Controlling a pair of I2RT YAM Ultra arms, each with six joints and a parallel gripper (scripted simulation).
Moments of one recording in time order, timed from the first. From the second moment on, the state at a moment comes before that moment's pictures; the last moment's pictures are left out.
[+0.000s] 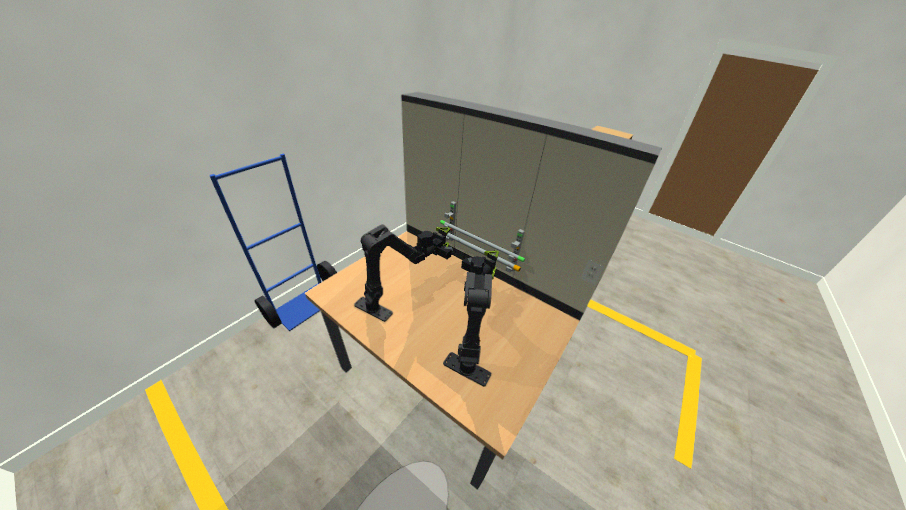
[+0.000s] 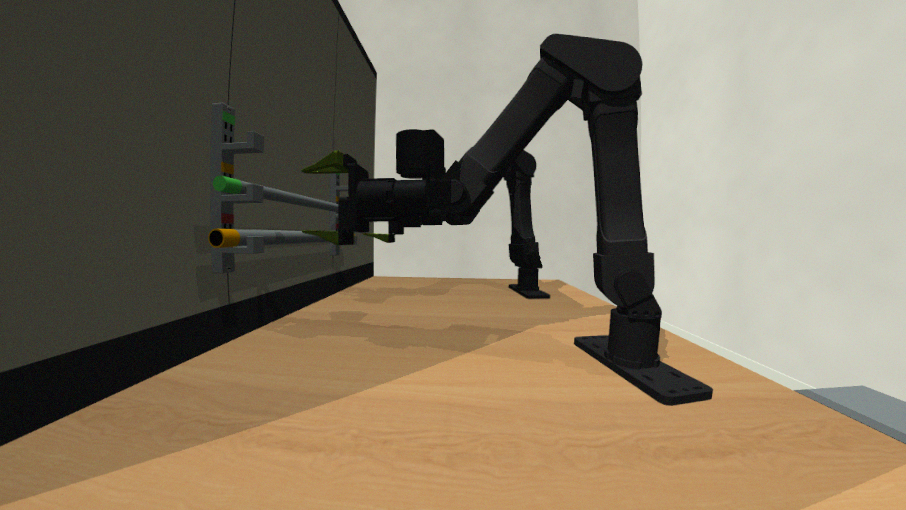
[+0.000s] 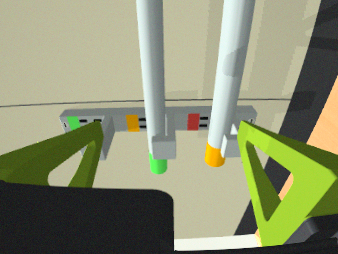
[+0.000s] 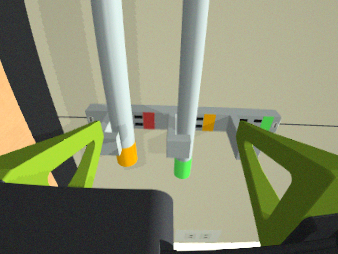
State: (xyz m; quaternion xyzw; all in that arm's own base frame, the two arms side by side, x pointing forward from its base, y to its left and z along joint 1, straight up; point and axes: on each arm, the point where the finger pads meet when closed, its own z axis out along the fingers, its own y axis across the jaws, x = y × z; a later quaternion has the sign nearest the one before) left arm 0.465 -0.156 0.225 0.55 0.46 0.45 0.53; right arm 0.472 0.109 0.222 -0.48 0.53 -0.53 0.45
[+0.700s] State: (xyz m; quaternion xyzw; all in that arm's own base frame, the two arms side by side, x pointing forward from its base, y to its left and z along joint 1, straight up) left arm 0.466 -0.156 0.236 0.55 0.46 0.45 0.53; right arm 0.473 0.109 0.233 -0.48 0.54 -0.53 0.45
